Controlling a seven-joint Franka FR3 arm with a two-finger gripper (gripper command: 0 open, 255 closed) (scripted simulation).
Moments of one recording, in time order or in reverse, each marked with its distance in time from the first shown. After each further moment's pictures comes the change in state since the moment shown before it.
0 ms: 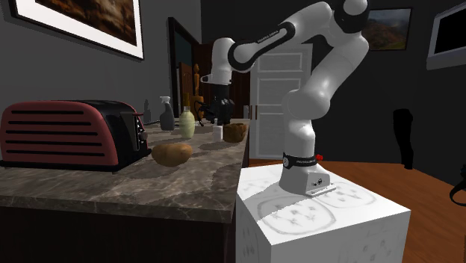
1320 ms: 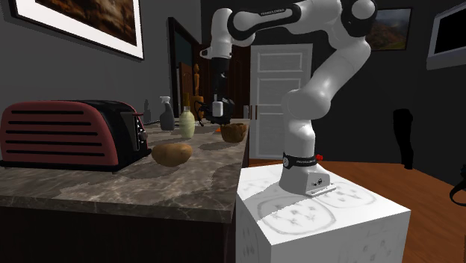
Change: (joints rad) arm 0.022 -0.065 0.066 0.230 0.062 -0.295 -0.013
